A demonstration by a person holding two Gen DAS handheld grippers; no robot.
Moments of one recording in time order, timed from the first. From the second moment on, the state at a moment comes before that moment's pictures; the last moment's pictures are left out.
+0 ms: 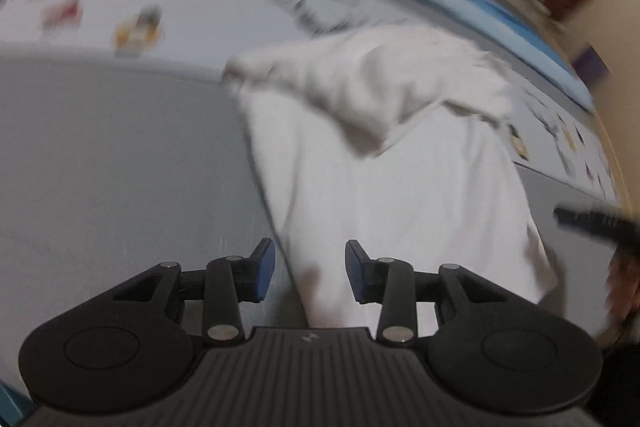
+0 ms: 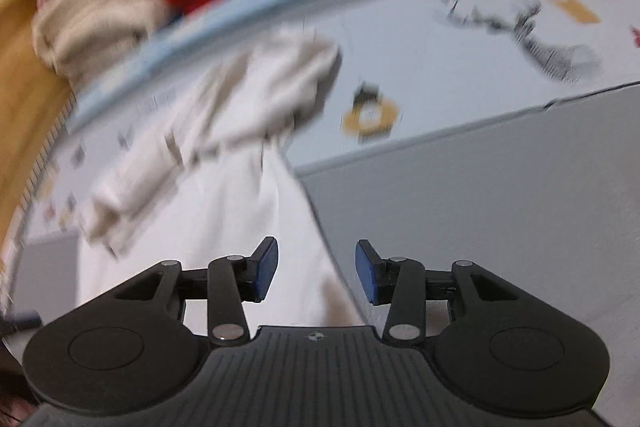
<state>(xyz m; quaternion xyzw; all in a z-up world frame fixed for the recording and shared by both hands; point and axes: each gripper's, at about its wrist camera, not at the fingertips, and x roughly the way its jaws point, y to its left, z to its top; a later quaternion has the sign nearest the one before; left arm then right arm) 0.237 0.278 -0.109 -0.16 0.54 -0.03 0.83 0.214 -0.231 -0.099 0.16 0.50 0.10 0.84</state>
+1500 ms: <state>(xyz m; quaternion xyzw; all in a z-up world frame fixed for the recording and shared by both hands) 0.205 0.217 -0.037 -0.21 0.45 -0.14 0.86 0.120 -0.391 -0.065 0.29 0.43 0.05 0.85</state>
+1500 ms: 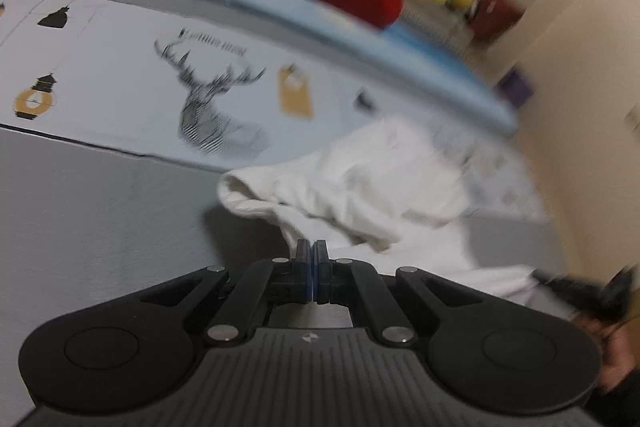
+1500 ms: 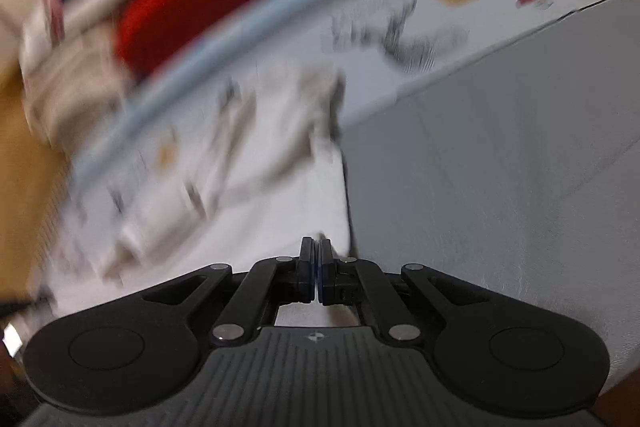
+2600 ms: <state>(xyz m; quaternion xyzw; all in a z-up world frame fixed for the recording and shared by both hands) 0.249 0.098 -0.126 0.02 0.49 -0.23 0.84 0.139 -0.356 -0.124 0.08 0.57 -0.02 0.82</state>
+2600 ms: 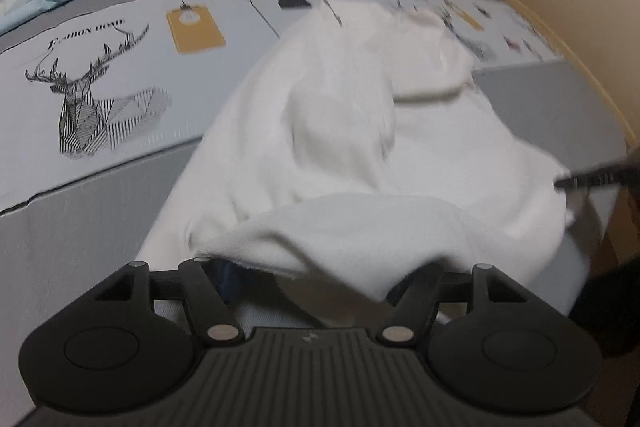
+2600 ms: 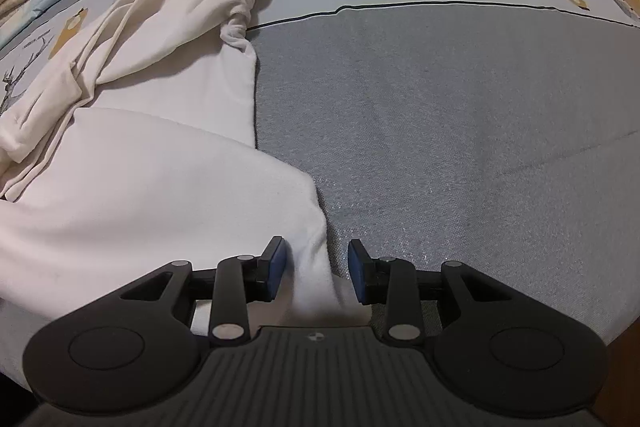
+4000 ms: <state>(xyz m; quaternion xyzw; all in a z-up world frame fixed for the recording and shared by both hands) 0.260 0.034 -0.091 0.06 0.45 -0.19 0.87 0.080 -0.338 -0.092 0.03 0.59 0.06 0.80</state>
